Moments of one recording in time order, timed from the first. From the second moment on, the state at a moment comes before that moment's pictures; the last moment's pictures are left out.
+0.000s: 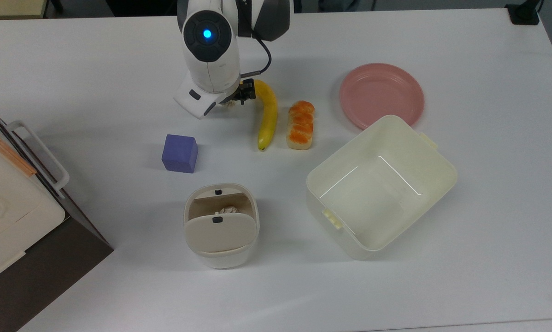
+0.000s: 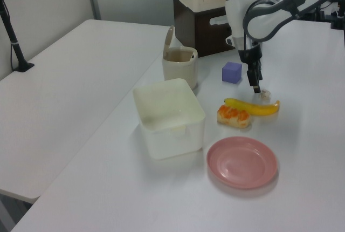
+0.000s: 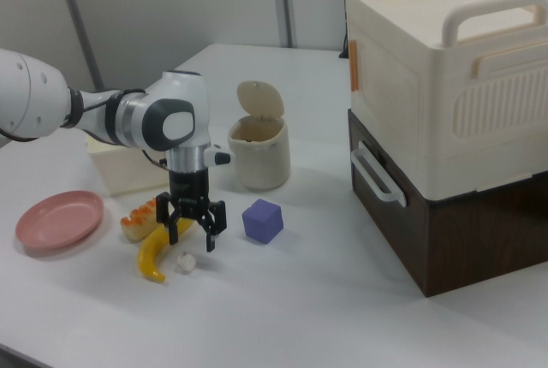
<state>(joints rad) 0.16 0.29 -0.19 -1.91 -0.01 1.90 -0.16</state>
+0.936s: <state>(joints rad) 0.21 0.30 -0.19 -1.97 -0.05 1.93 -0.17</state>
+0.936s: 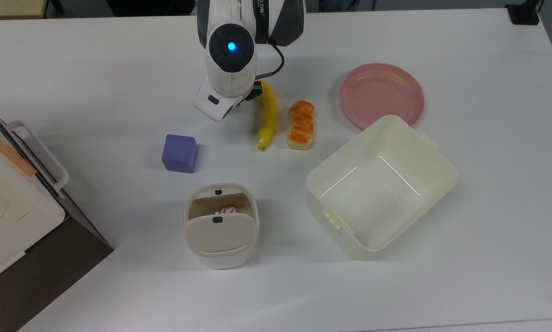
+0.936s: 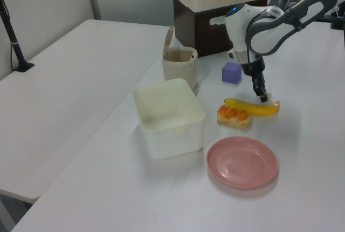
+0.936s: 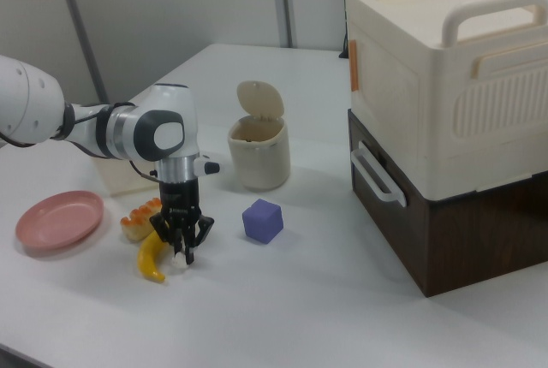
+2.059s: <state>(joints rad) 0.11 0.29 -0.20 -1.65 0.08 2.53 -0.12</state>
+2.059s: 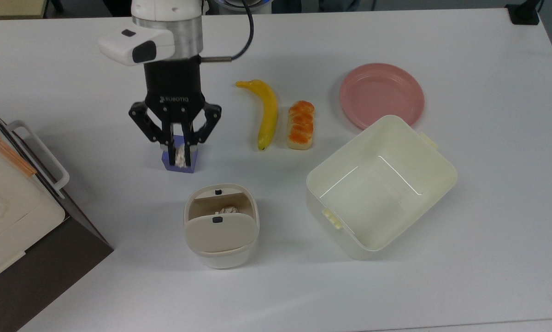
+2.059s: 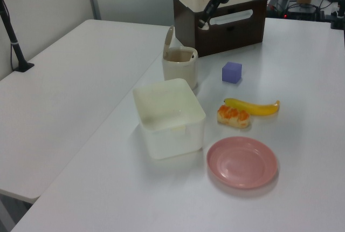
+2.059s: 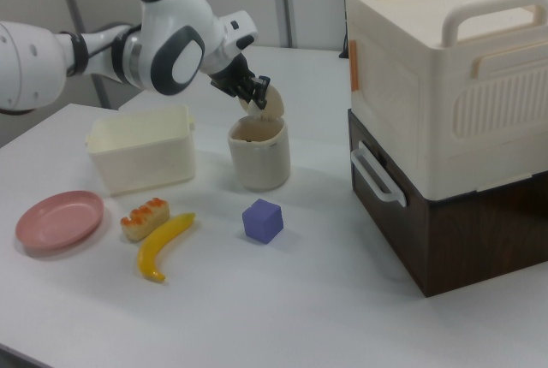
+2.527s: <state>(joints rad) 0.14 0.45 -0.19 -1.56 0.04 2.70 0.17</state>
